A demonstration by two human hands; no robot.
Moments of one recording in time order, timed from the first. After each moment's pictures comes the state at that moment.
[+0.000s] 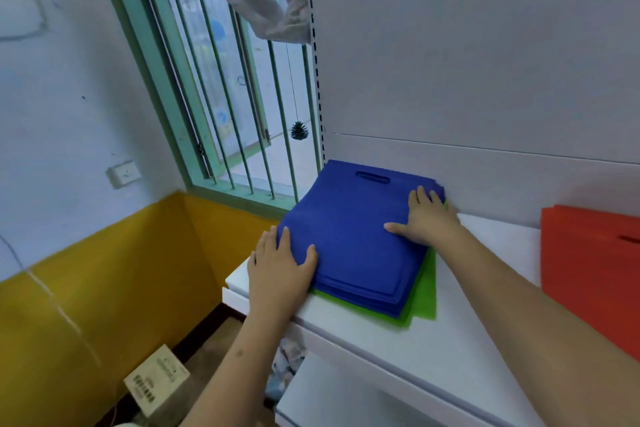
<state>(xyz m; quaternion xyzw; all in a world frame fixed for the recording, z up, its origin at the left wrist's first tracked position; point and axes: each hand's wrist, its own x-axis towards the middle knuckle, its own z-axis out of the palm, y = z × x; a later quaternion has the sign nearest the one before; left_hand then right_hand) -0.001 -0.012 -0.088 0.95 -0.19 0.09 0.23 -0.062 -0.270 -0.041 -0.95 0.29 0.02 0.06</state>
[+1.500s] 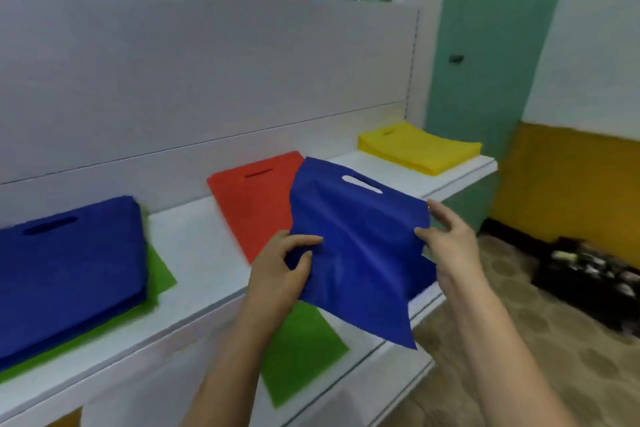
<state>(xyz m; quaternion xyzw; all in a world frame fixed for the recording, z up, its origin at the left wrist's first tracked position) -0.275 -0.081 -0.060 0.50 -0.69 -0.21 0.49 -0.522 -0.102 -0.050 -0.34 0.55 -0.66 0.38</state>
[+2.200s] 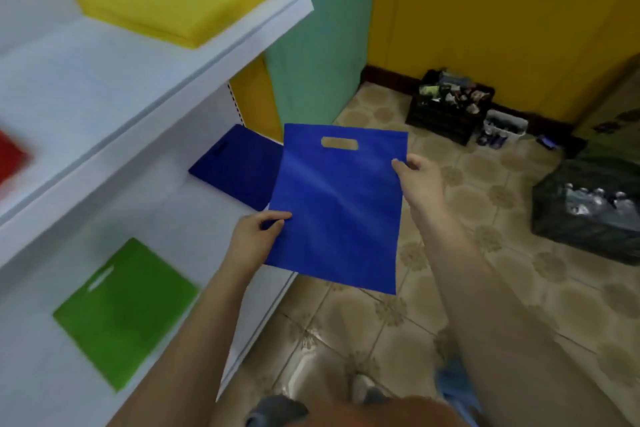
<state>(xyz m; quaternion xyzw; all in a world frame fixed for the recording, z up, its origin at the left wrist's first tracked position) -0.601 -0.208 -0.277 0.54 -0.64 -0.50 0.23 -0.868 -0.148 -0.245 -0.20 0.75 -0.54 0.32</state>
